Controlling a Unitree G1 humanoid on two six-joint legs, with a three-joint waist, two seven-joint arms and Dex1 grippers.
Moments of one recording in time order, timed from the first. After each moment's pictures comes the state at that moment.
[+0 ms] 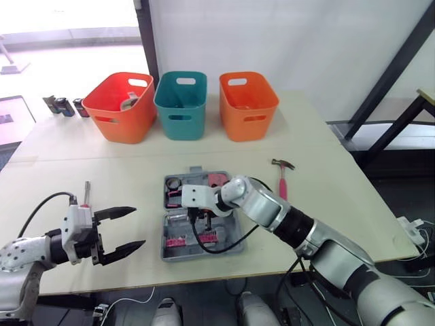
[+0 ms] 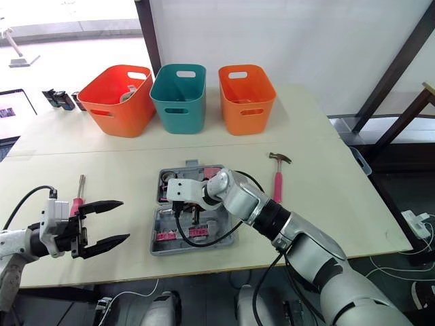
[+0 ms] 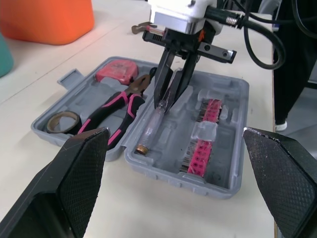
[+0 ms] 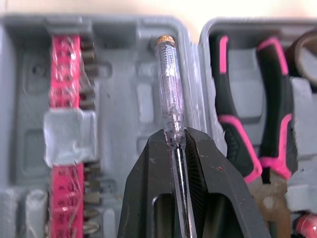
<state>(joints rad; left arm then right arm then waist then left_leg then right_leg) 0.10 0.75 0.31 -0.02 -0.54 -0.05 -1.31 -0.93 -0.29 0.79 0.26 -0.07 0.56 0.92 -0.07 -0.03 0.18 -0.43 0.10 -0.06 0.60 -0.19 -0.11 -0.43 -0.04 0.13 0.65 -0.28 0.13</state>
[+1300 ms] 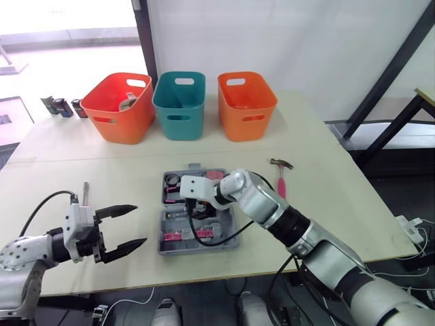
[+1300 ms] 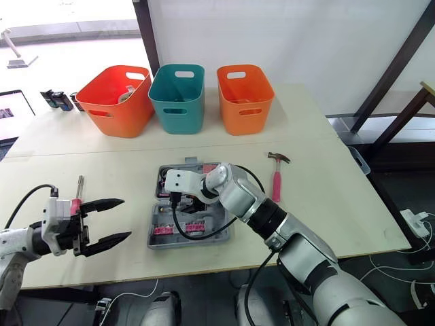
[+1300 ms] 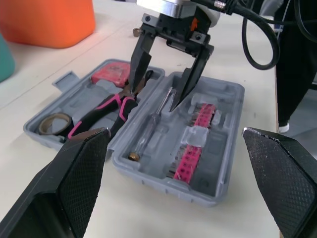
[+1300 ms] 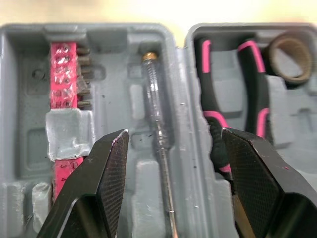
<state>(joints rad) 0.09 0.74 0.29 -0.02 -0.54 -0.05 -1.28 -0.92 -0.21 0.66 0.22 -0.18 0.66 0.96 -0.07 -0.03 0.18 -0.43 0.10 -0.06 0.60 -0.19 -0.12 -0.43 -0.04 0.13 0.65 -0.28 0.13</state>
